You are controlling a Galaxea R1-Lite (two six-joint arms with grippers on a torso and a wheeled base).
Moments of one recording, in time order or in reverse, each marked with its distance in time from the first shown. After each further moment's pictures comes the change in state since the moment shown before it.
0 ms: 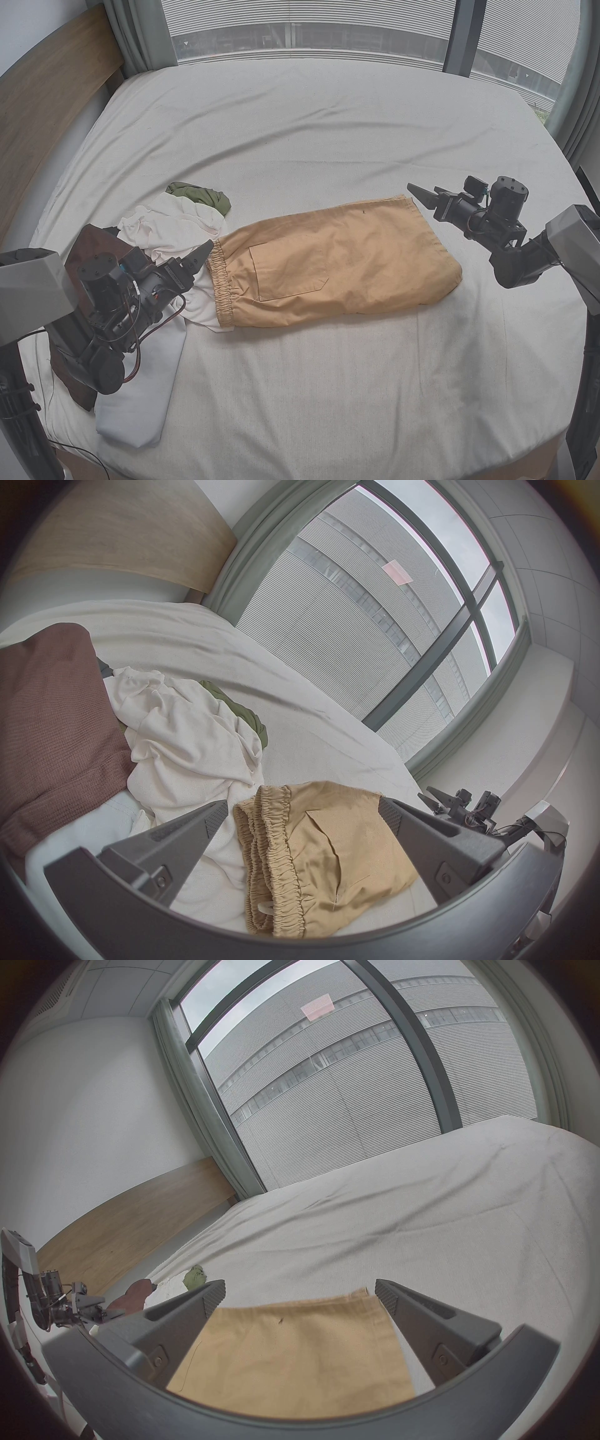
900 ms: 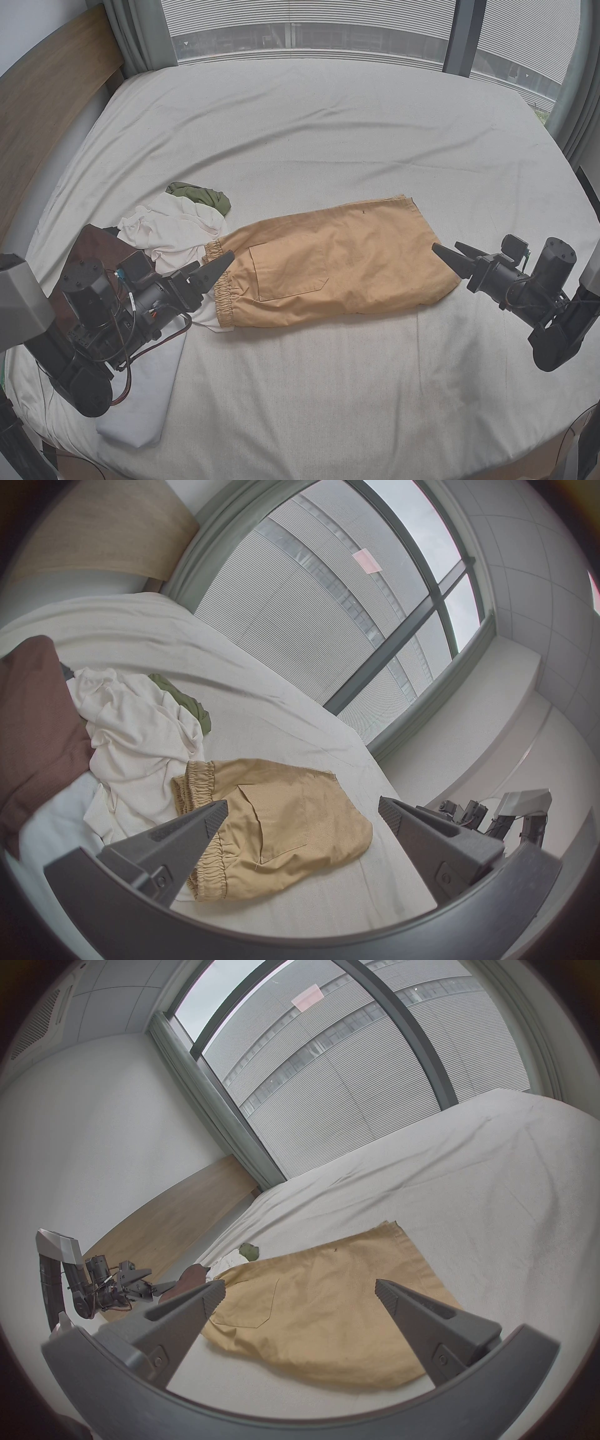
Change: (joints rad) left arm -0.108 -0.164 0.142 0.000 -0.100 0.063; right arm 0.030 -0.272 0.797 -0.491 0.069 0.087
